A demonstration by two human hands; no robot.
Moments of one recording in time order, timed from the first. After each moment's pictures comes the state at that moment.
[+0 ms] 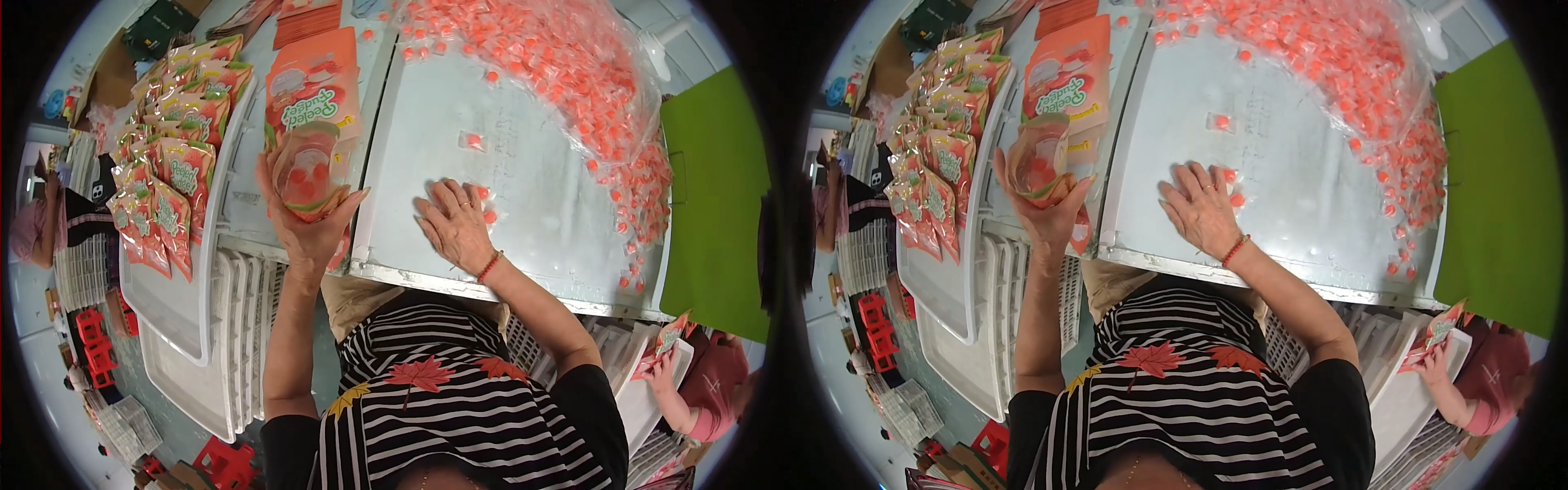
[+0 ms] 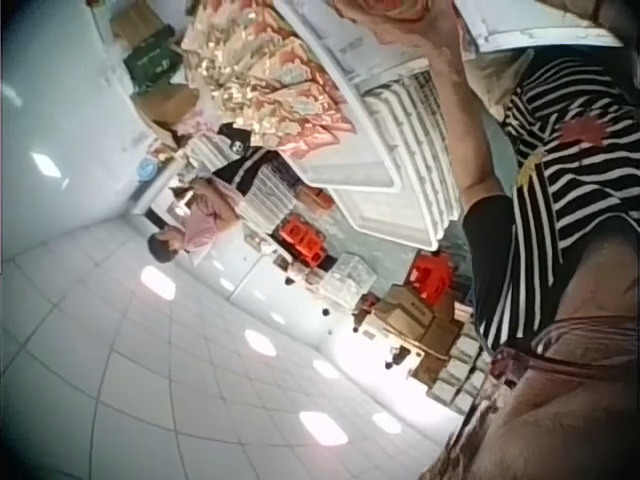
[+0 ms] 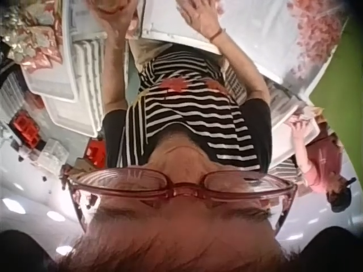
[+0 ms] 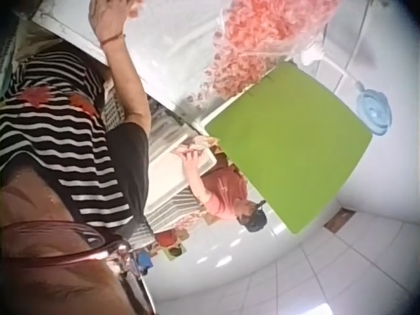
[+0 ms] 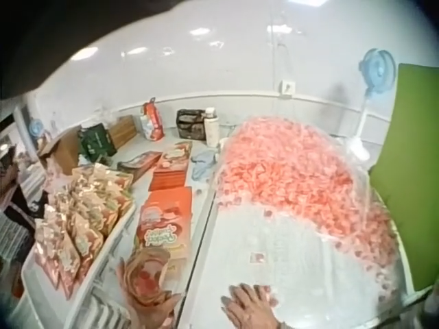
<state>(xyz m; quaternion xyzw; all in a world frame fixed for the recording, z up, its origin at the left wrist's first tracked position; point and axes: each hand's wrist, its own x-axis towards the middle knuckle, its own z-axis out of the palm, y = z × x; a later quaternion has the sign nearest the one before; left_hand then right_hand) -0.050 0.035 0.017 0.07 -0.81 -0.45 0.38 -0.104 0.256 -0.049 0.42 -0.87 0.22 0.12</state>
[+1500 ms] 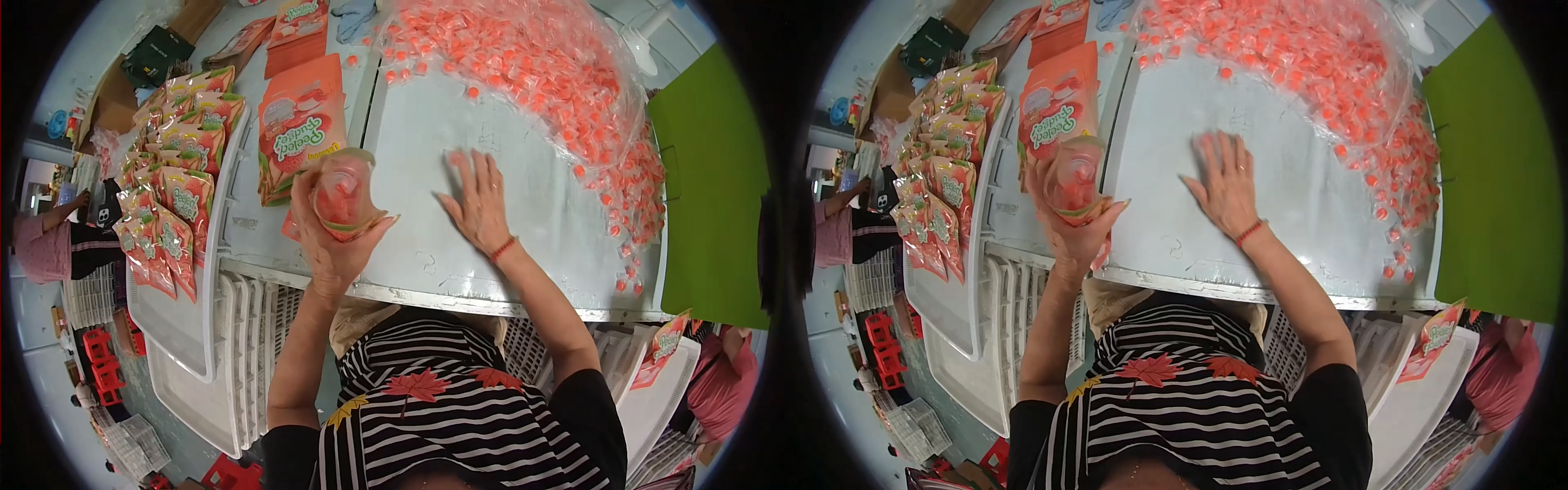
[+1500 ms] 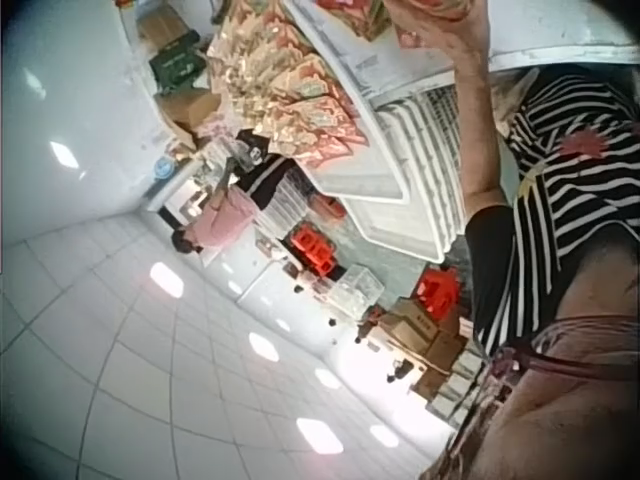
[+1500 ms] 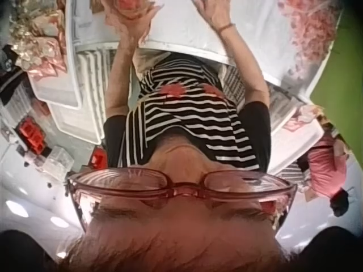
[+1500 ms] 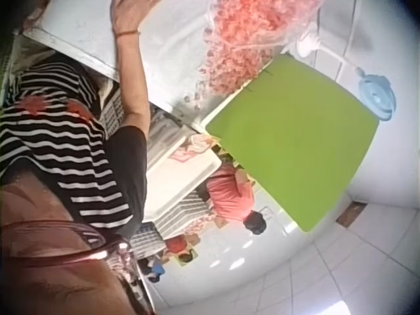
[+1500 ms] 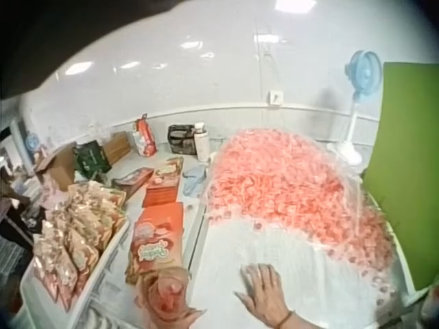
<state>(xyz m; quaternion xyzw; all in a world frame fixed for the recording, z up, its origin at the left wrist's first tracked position) -0.065 0.075 0.027 0.04 -0.83 -0.42 0.35 -0.157 0.291 -0.052 0.27 -0.92 0.23 0.17</state>
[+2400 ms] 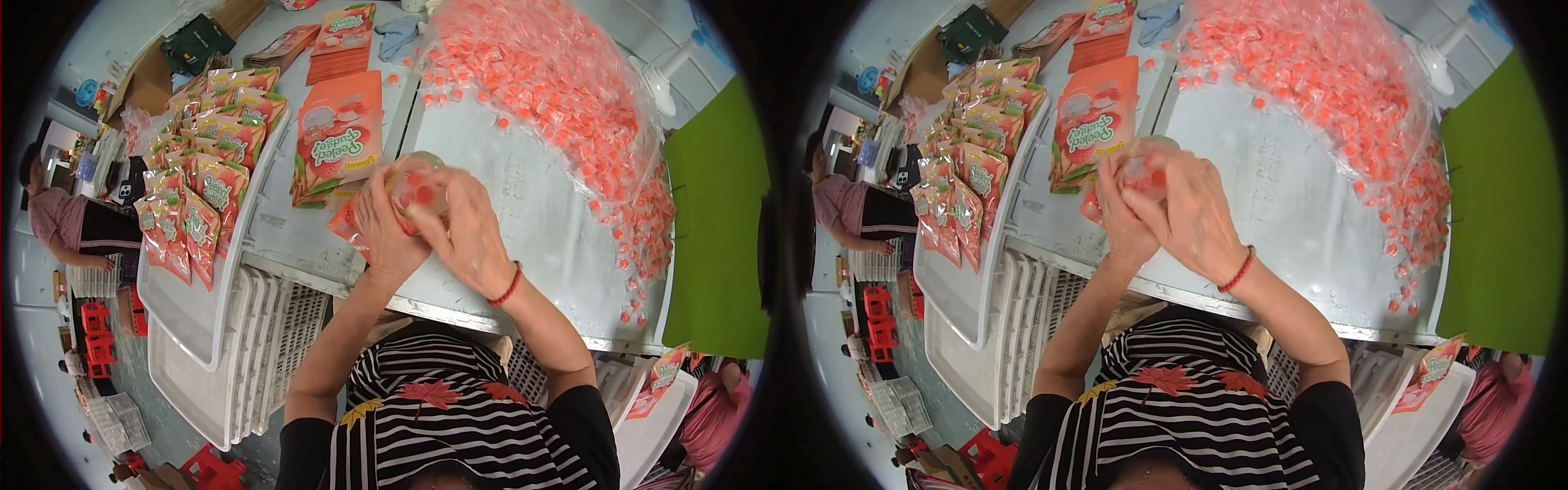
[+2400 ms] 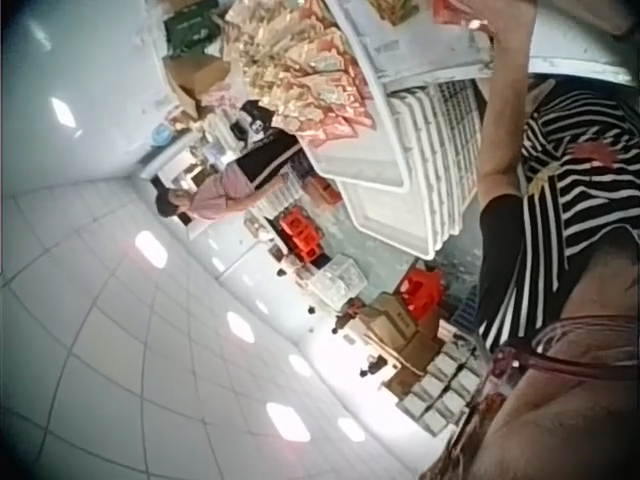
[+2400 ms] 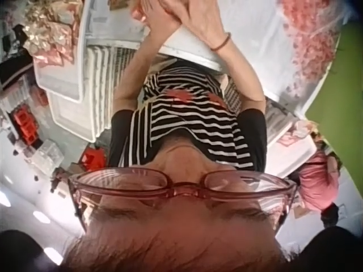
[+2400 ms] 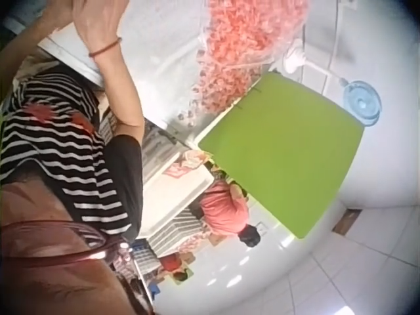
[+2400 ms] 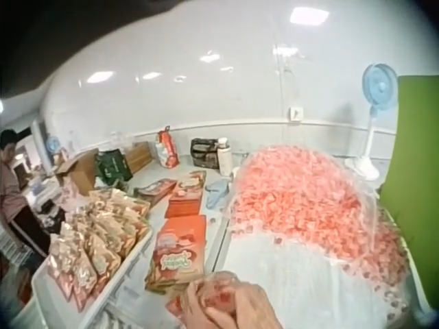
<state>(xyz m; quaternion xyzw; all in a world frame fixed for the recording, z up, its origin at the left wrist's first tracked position) -0.091 0.105 0.016 0.03 -0.87 -0.32 0.38 -0.125 0.223 0.088 0.36 -0.76 0.52 0.15</state>
